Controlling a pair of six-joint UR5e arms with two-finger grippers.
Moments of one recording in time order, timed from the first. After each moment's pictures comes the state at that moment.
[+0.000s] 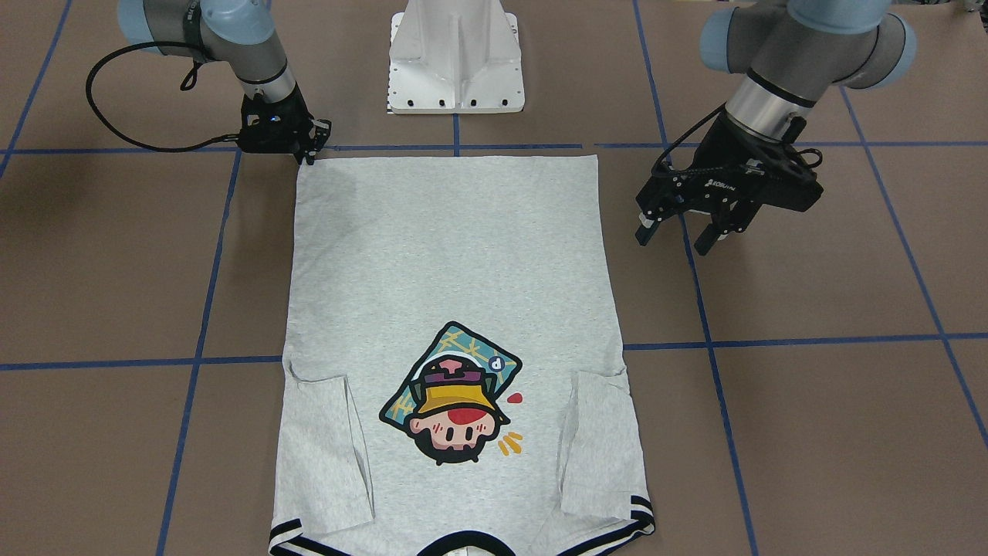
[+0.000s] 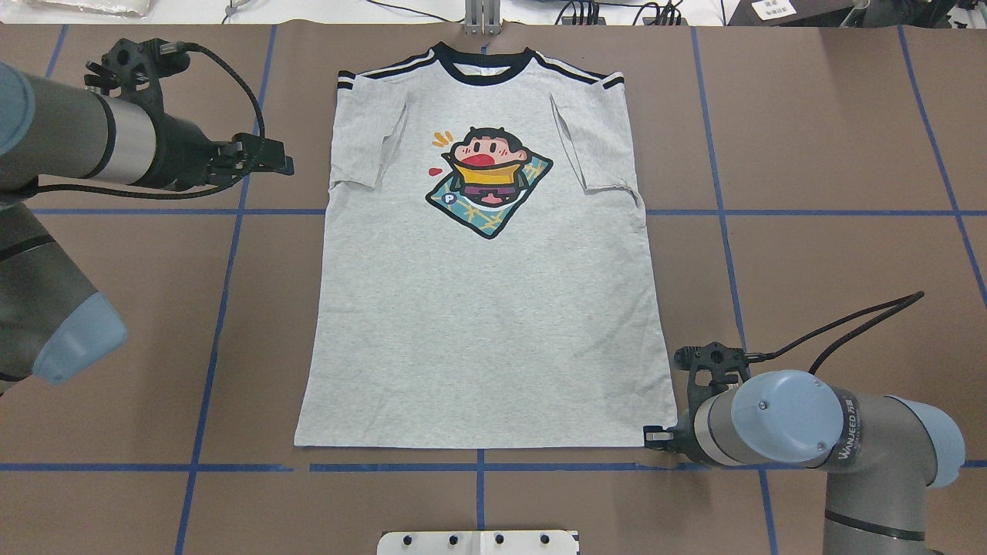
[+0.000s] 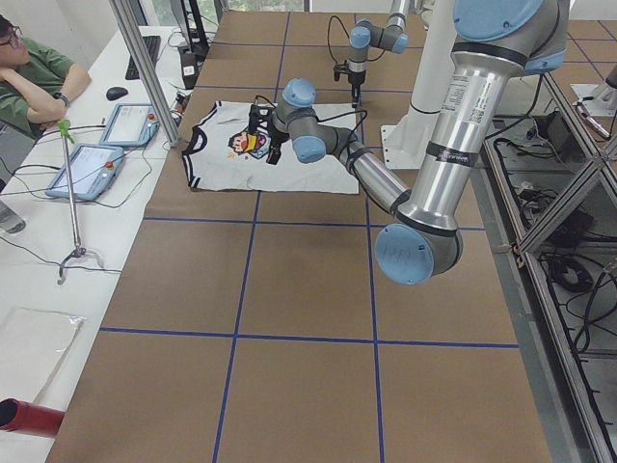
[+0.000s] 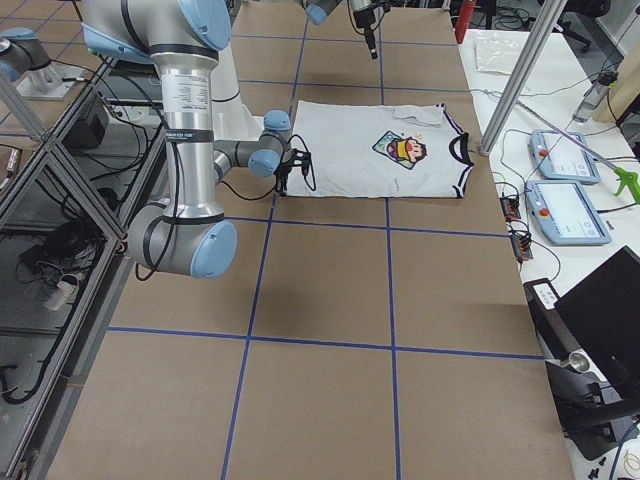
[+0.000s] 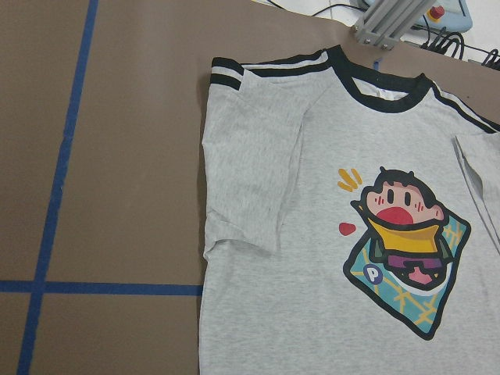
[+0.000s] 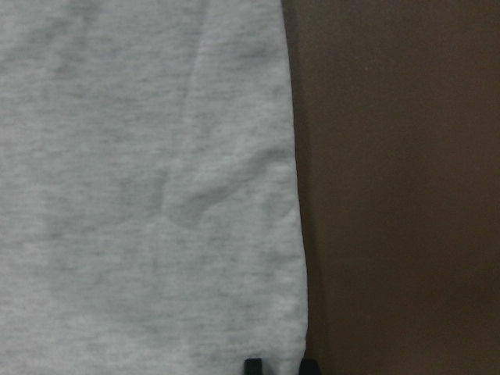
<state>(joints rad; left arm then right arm) -0.84 -1.88 -1.91 -2.06 -1.95 -1.21 0.26 -1.51 2.03 -1.32 1.77 1.43</state>
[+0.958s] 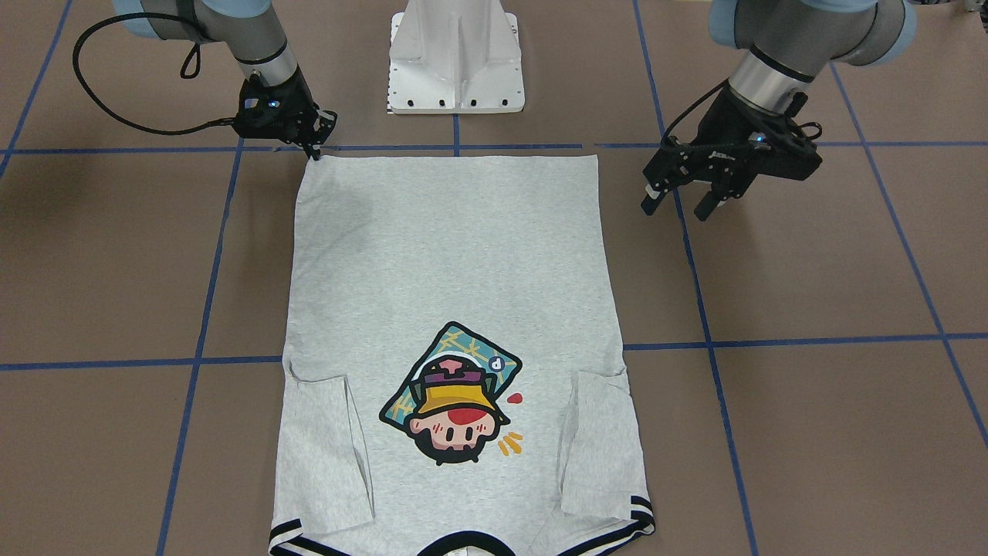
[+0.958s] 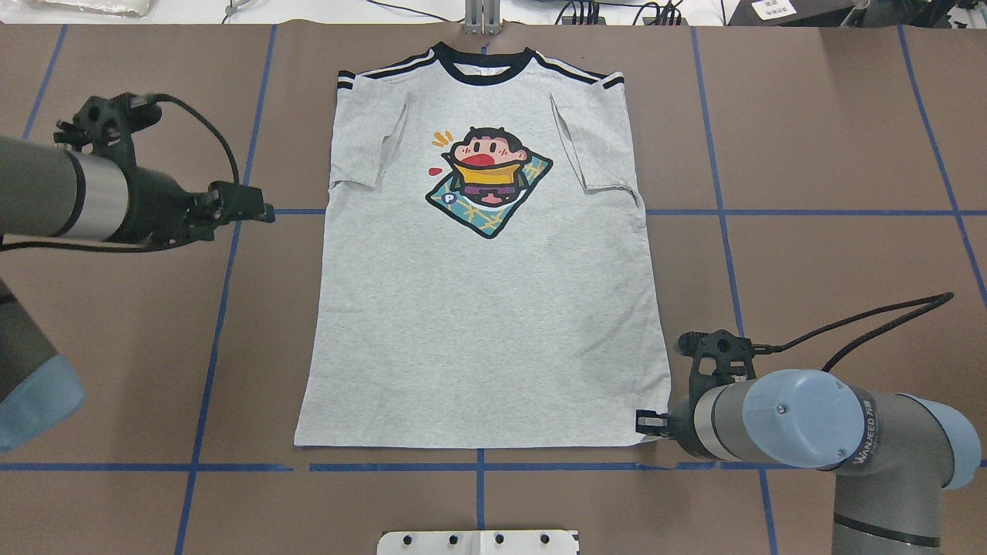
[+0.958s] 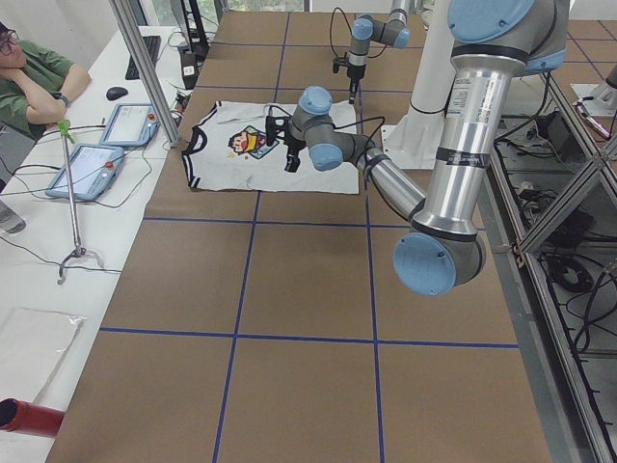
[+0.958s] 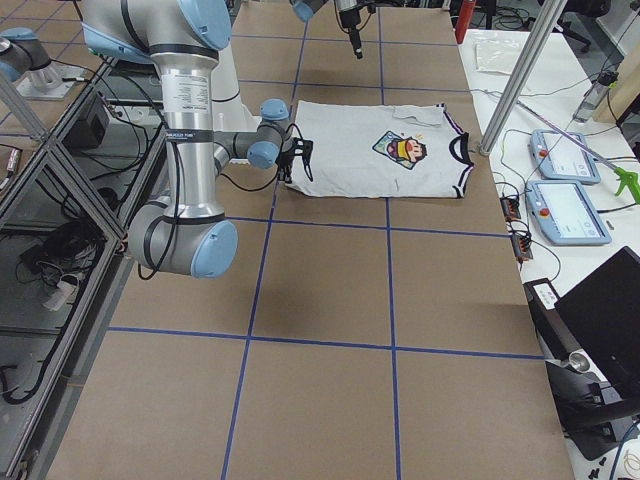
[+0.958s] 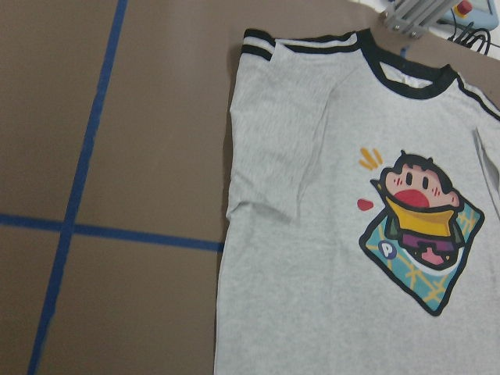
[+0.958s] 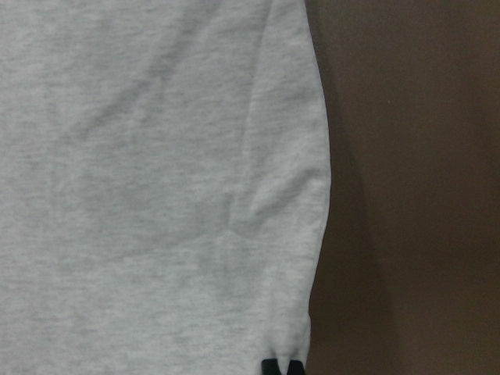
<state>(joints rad) -0.74 -1.70 -2.06 -2.07 -1.94 -1.38 0.27 -1.51 2.09 -1.31 1.70 1.51</state>
